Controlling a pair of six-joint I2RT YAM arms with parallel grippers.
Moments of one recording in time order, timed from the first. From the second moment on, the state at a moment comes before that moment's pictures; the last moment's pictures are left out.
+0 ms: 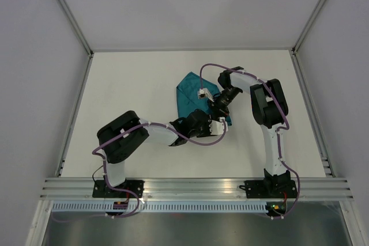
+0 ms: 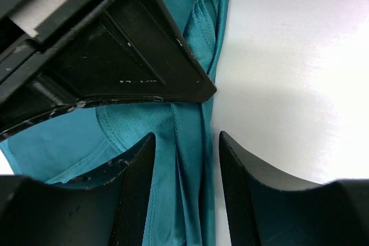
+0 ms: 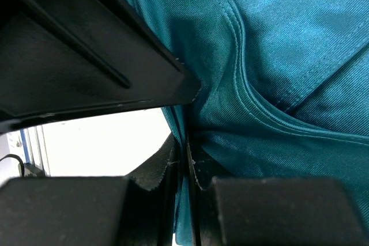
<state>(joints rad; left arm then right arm) -0.99 1.86 0.89 0.39 -0.06 0.64 0.33 2.28 1.67 -1.27 -0.79 -1.15</state>
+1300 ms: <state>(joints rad) -0.87 1.97 1.20 -0.04 0.27 0.60 0.30 2.27 1.72 -1.32 -0.81 -1.07</state>
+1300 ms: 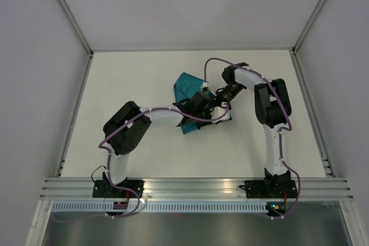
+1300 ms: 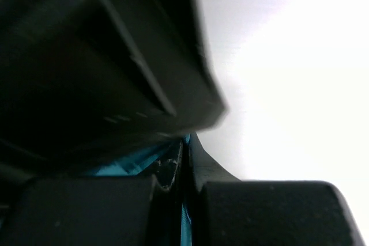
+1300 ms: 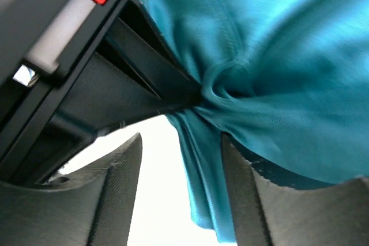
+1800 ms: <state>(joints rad) -0.78 2.02 1.32 -0.29 0.57 0.47 0.05 2.02 1.61 -1.09 -0.95 -0.97</state>
